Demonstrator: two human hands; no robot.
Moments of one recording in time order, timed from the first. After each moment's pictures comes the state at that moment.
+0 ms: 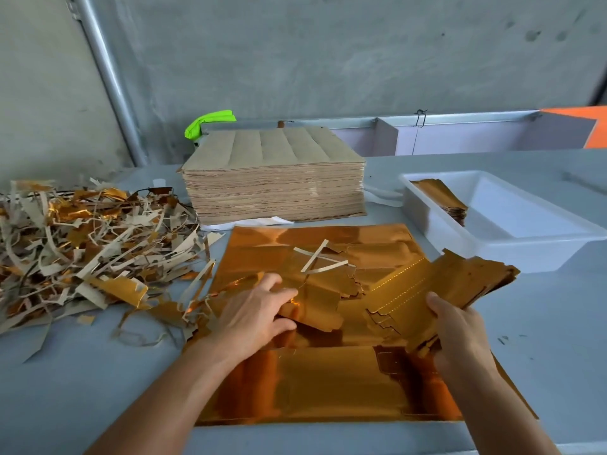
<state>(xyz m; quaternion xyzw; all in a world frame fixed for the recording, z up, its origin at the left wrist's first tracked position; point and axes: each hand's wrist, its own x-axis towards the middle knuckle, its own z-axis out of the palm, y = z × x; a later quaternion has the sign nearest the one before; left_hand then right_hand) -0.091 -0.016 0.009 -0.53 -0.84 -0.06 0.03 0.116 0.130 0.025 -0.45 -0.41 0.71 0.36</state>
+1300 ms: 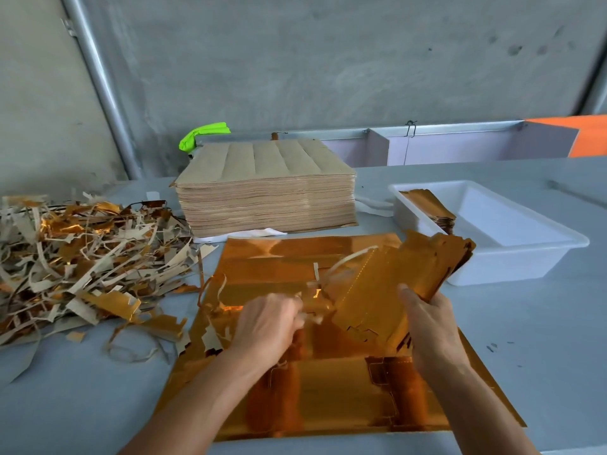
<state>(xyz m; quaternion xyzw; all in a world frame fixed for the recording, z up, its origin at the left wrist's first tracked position) -0.061 0.005 0.019 -0.52 -0.85 -0.11 0.06 0.099 0.129 0.029 -0.38 -0.53 0.65 0.39</state>
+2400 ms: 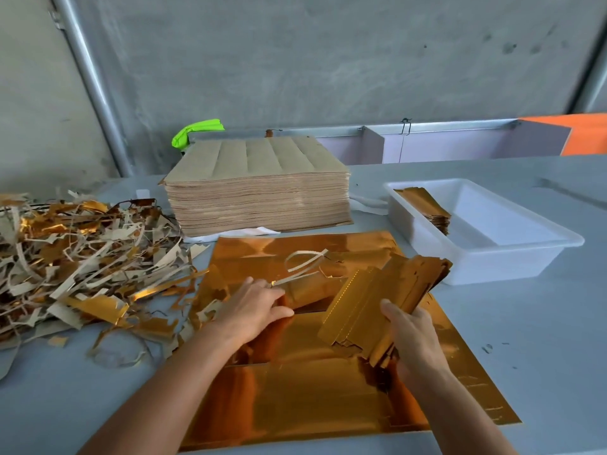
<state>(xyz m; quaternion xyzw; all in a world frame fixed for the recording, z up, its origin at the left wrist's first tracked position) -0.111 0.028 0.008 -0.48 -0.88 -0.05 -0.06 0.093 0.124 0.021 -0.40 -0.49 0.71 0.32</state>
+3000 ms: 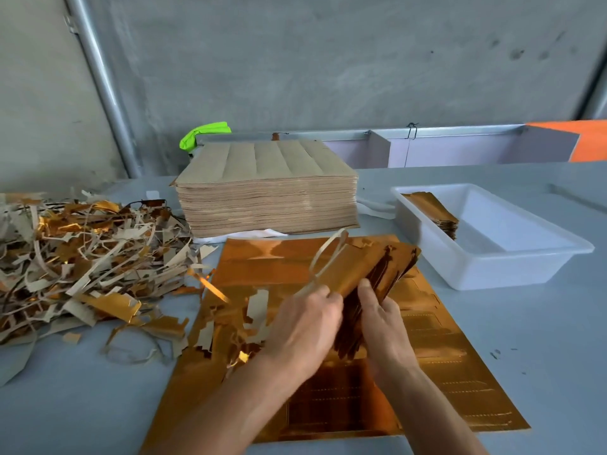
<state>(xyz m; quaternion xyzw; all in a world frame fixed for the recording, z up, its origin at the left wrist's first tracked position) -0.022 0.026 0.036 -0.59 -0.78 -0.17 0.15 0.062 0.100 0.027 -0.33 -0.55 0.69 0.32</state>
